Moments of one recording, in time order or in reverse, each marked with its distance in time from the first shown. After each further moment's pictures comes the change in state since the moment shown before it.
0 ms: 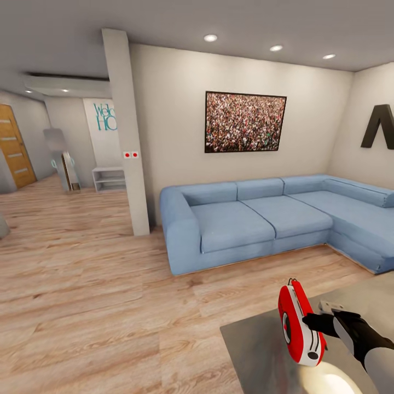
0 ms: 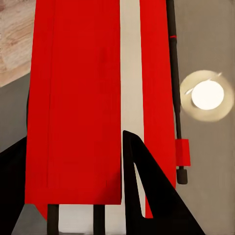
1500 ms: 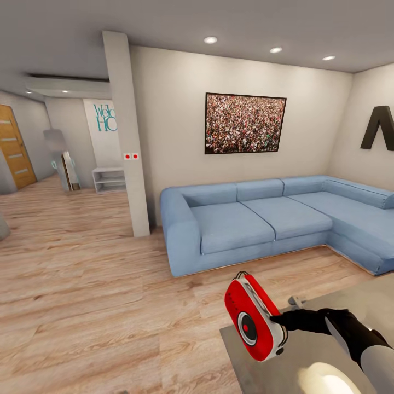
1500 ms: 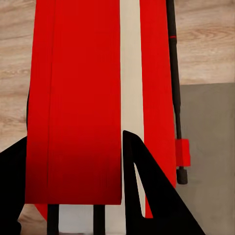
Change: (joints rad) left arm 0.000 -0.021 0.017 -0.219 0.092 0.012 -0.079; right arm 0.000 -0.006 0.224 -0.039 0.020 -0.127 0.604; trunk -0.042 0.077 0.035
